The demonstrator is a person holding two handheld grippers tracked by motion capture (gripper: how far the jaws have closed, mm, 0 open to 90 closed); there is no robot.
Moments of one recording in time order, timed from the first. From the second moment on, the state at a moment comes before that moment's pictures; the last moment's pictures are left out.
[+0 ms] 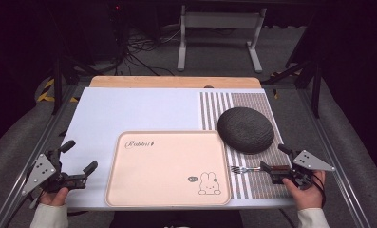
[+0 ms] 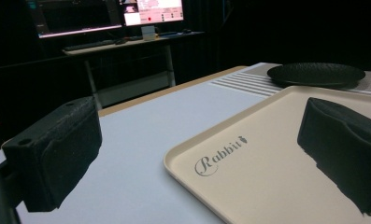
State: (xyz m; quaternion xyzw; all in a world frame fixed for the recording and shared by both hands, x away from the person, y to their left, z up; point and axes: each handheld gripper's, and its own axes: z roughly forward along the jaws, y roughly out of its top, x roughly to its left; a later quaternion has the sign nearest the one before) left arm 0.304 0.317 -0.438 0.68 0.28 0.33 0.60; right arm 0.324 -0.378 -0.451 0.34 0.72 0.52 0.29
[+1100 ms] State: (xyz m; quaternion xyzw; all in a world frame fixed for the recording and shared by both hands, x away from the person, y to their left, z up) left arm 0.302 0.318 -0.437 0.68 0.28 0.33 0.59; right arm 0.344 -0.363 -0.425 0.34 0.74 0.52 0.26
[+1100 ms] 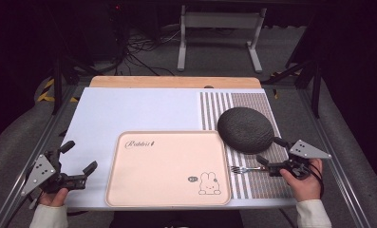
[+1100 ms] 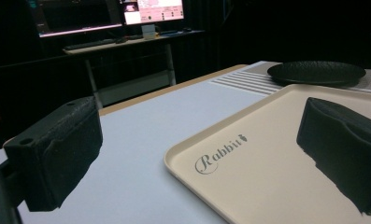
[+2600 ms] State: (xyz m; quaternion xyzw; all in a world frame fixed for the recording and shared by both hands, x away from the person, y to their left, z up) left arm 0.302 0.317 -0.438 0.68 0.28 0.33 0.59; right arm 0.384 -0.329 -0.369 0.20 0.93 0.25 0.17
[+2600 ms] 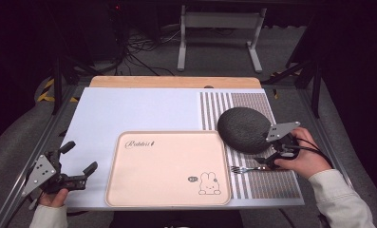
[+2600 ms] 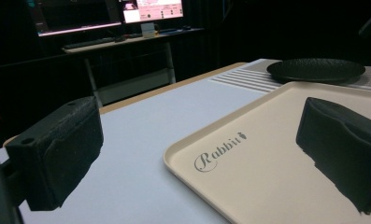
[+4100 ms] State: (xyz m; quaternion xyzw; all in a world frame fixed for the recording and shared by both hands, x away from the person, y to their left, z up) left arm 0.302 0.316 -0.438 0.69 0.28 0.33 0.59; right arm 0.391 -0.322 -0.400 0.16 0.98 0.10 0.04
